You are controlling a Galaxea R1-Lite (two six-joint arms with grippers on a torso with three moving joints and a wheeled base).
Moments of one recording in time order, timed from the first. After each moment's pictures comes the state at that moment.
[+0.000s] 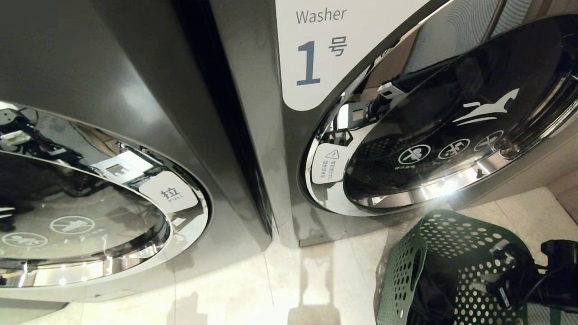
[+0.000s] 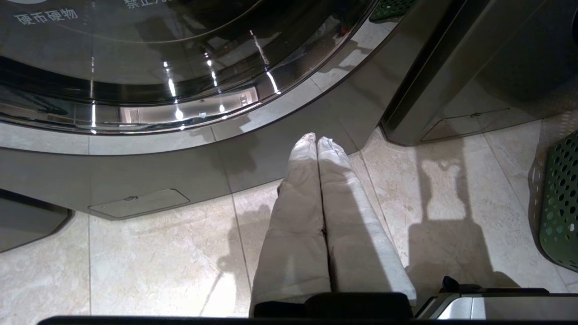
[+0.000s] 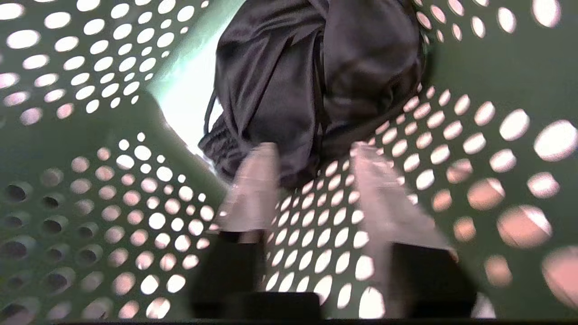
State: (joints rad) left arm 0.00 0.00 0.00 0.00 0.00 0.00; right arm -0.53 2.29 -0.63 -0.69 0.58 -0.78
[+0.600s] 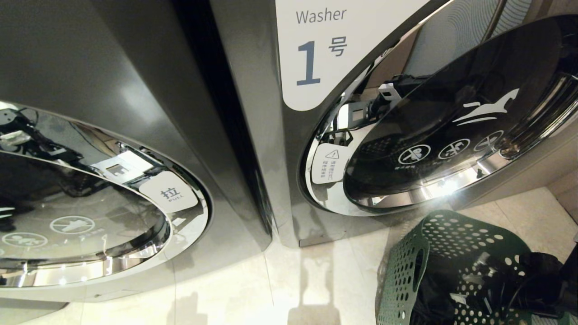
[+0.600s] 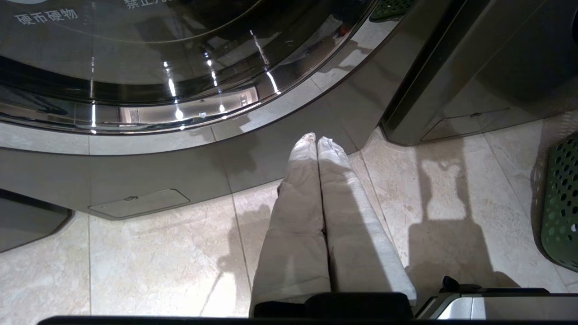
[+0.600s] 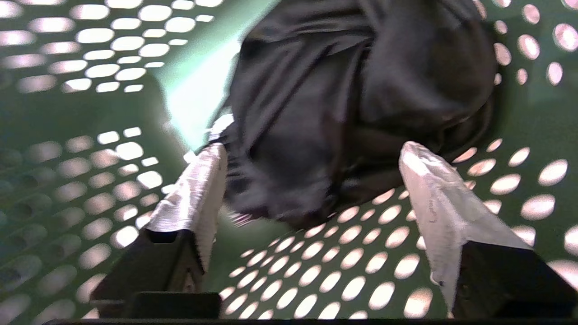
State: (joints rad) left arm 0.00 0.00 0.00 0.00 0.00 0.00; right arm -0.53 2.56 -0.82 -0.69 0.72 -0.96
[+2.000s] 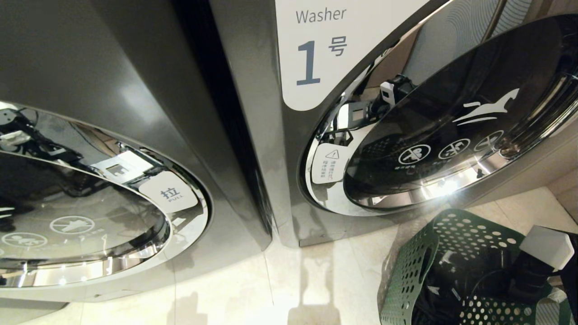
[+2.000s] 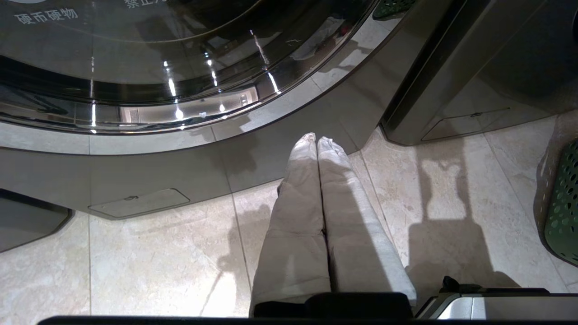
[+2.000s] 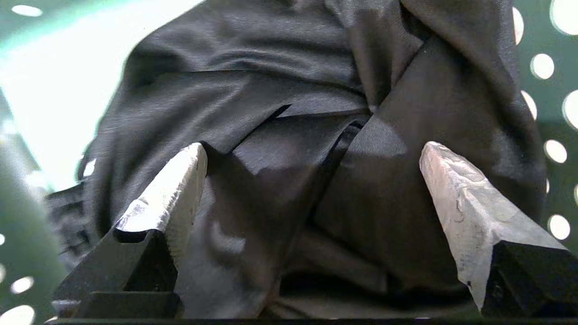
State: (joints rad) left arm 0.00 0.00 0.00 0.00 0.00 0.00; right arm -0.42 2.87 -1.24 -0.72 0.57 -0.99
